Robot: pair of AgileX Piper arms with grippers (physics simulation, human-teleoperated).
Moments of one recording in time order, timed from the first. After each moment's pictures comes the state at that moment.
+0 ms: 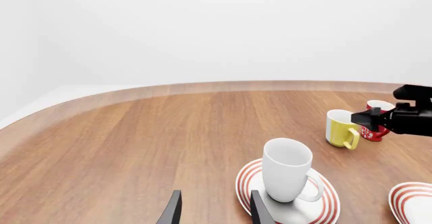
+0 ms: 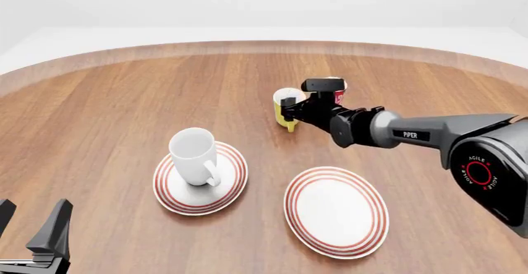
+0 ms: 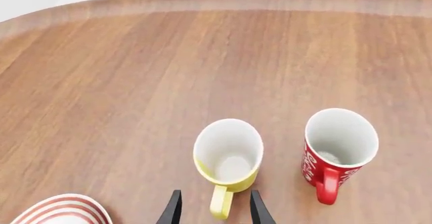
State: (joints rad) left arm 0.00 0.00 0.00 0.00 0.00; right arm 0.38 2.08 -1.32 -0.25 0.21
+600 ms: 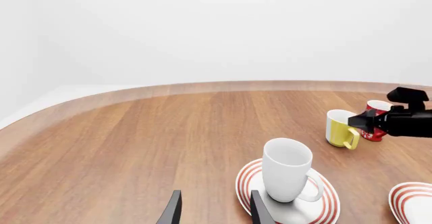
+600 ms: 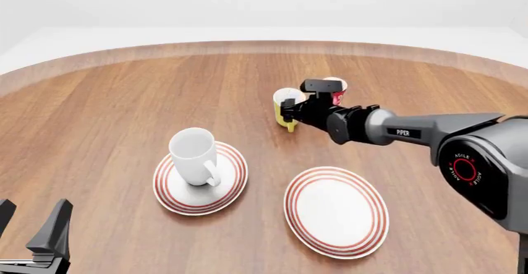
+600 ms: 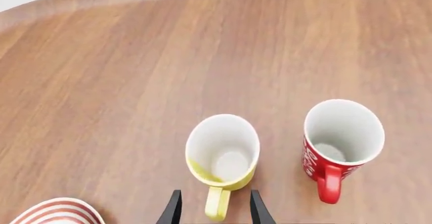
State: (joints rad) left arm 0.00 0.00 0.00 0.00 0.00; right arm 0.38 2.12 -1.38 -0.18 0.24
